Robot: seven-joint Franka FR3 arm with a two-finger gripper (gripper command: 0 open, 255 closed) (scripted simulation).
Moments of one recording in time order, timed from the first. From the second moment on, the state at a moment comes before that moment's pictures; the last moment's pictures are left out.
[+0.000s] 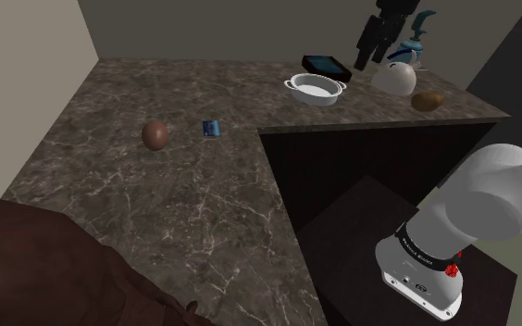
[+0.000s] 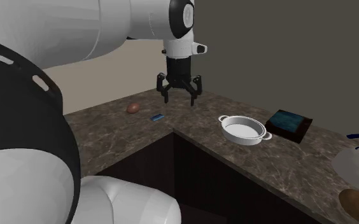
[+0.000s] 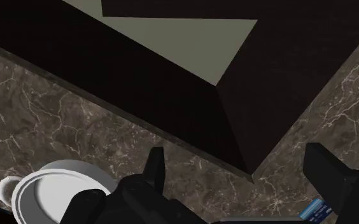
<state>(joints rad) 0.02 -0.74 -0.06 -2.32 -0.04 1.62 -0.09</state>
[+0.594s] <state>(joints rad) 0.04 -0.46 0.03 -2.17 0.05 1.64 0.10</state>
